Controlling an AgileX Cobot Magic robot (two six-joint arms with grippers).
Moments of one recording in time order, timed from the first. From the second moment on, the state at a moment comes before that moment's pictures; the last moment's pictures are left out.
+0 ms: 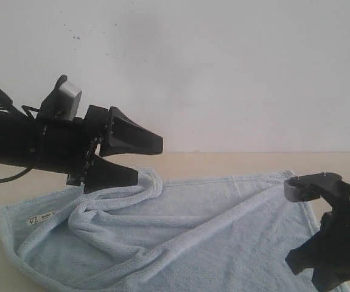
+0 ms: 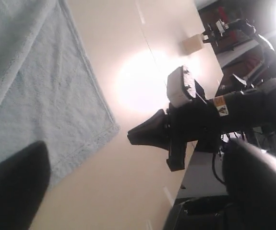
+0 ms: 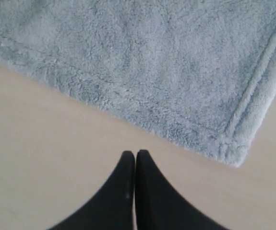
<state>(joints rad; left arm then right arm) -0.22 1.69 -1.06 -1.47 1.03 0.98 0.23 1.59 -0.89 0.23 0.81 -0.29</state>
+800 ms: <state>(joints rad) -0.22 1.69 -1.06 -1.45 1.03 1.08 0.23 1.62 -0.87 0.00 0.67 -0.11</state>
